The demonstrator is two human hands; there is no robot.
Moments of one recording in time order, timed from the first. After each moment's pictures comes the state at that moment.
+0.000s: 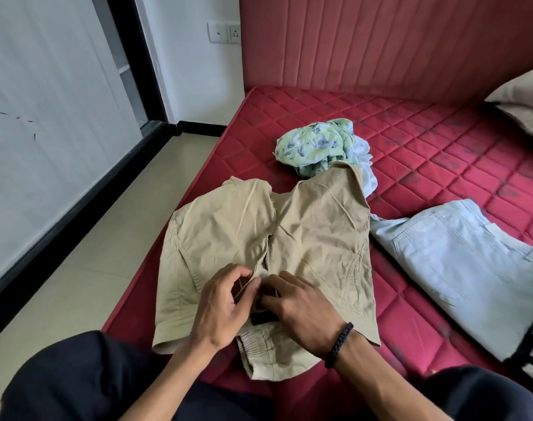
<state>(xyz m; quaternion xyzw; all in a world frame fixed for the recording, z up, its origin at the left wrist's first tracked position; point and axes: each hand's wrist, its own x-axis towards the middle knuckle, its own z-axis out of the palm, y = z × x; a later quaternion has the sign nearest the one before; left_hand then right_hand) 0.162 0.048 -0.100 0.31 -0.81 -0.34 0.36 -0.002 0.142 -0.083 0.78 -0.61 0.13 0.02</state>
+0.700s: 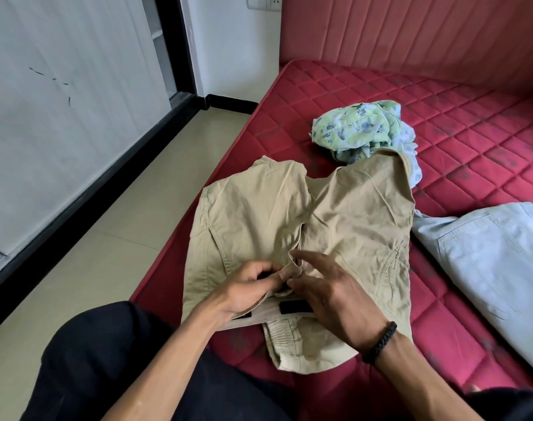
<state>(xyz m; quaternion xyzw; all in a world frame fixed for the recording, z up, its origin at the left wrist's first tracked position) 0.166 0.024 -0.101 0.33 -0.61 -0.71 0.14 -0.012 0.136 -0.087 0.74 -0.61 0.27 -0.06</state>
